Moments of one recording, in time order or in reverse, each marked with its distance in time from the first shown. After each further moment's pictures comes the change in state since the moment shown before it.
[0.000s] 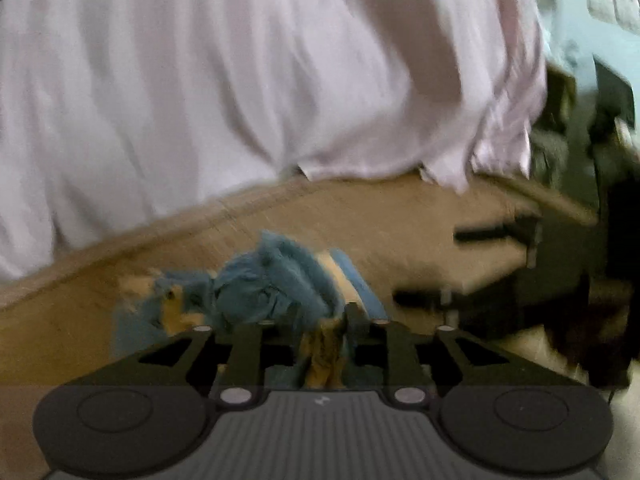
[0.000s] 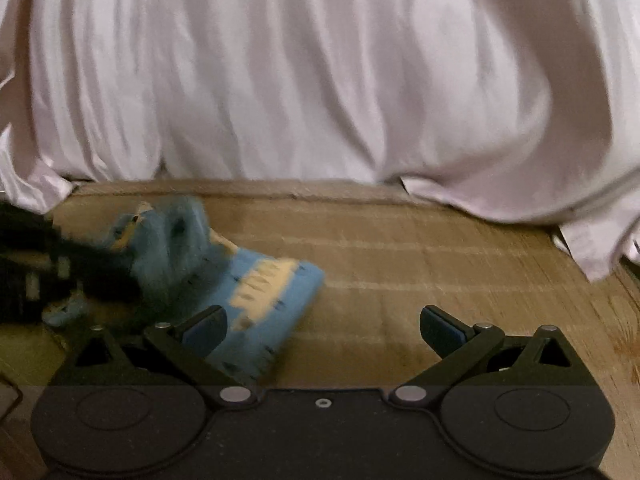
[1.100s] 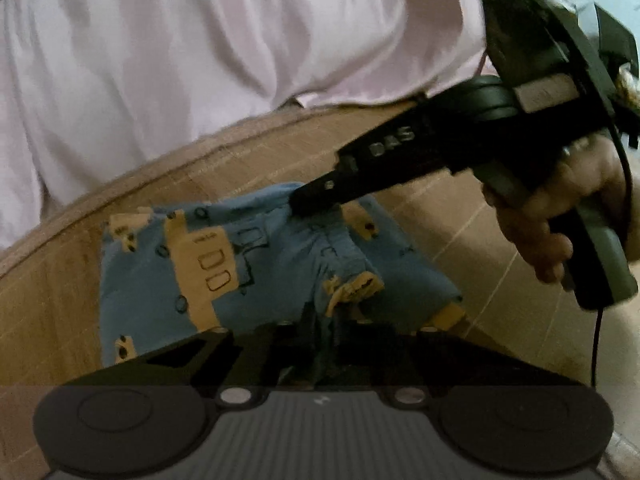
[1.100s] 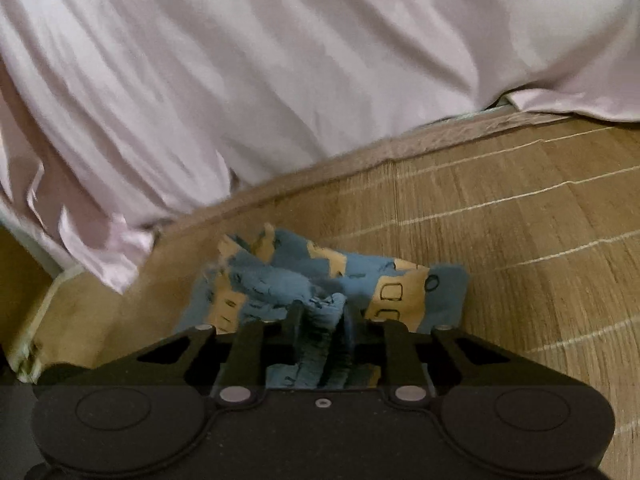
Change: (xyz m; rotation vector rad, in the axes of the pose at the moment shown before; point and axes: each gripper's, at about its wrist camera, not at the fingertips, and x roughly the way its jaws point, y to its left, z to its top) left arm 0.002 0.010 -0.022 0.032 0.126 0.007; right arm 0.067 0.003 0.040 0.328 0.151 0.411
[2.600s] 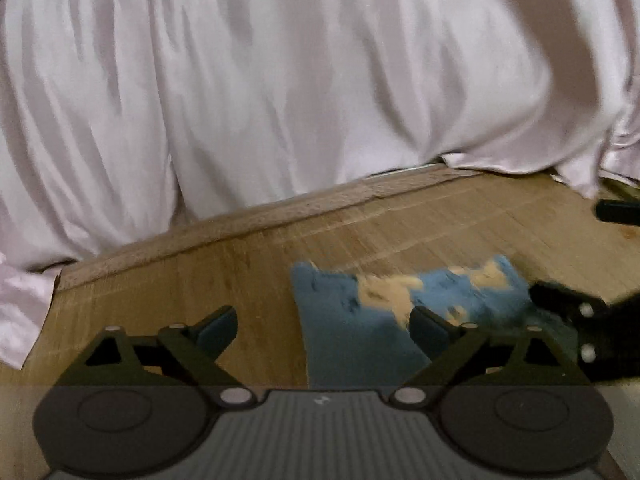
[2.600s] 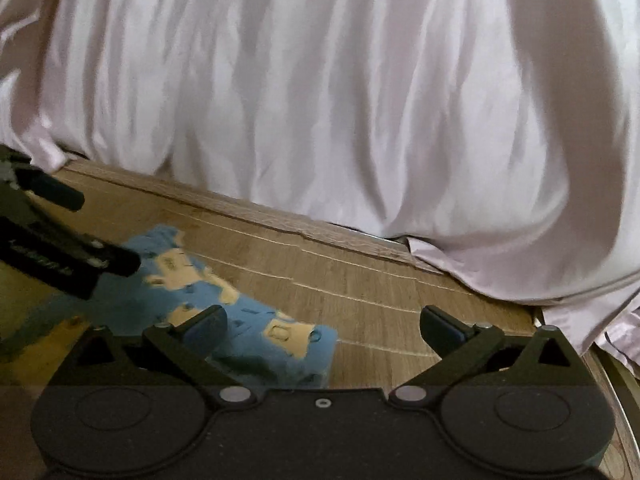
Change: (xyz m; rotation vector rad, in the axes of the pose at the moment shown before) left arm 0.009 0.067 0.035 -0.198 -0.070 0.332; right arm -0.018 0.066 -0.035 -0.553 -0.208 -0.545
